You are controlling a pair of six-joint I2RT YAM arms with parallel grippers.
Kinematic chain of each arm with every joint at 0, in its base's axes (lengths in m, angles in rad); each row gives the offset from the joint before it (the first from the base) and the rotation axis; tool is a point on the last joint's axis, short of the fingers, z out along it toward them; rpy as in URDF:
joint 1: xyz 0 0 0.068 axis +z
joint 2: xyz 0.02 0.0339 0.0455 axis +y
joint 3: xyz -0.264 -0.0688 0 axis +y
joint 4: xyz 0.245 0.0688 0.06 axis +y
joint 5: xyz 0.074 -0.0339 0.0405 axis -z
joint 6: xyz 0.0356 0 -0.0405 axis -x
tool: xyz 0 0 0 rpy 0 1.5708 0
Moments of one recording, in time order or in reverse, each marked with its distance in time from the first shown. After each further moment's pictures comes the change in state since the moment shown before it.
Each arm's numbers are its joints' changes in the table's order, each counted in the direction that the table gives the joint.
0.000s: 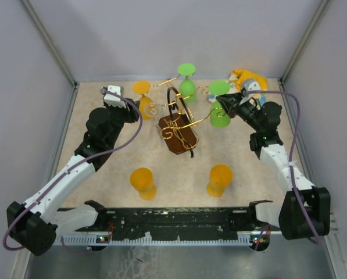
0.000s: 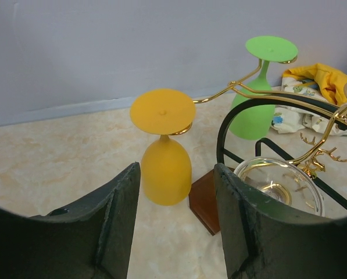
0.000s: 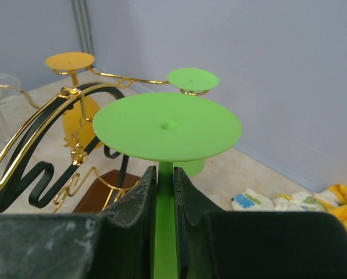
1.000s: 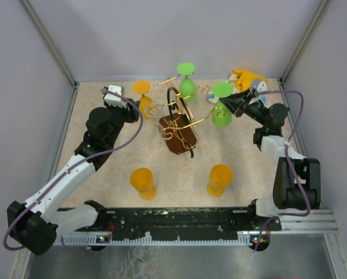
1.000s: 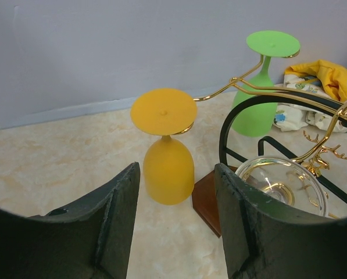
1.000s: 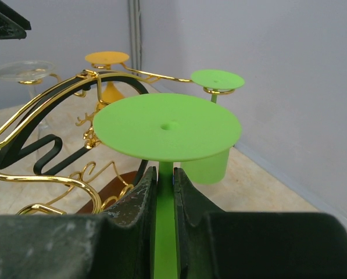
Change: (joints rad) left arm 0.005 -0.002 0.000 -0.004 0.014 -0.025; right arm -0.162 0.257 0.023 -0.491 -0.389 -0.236
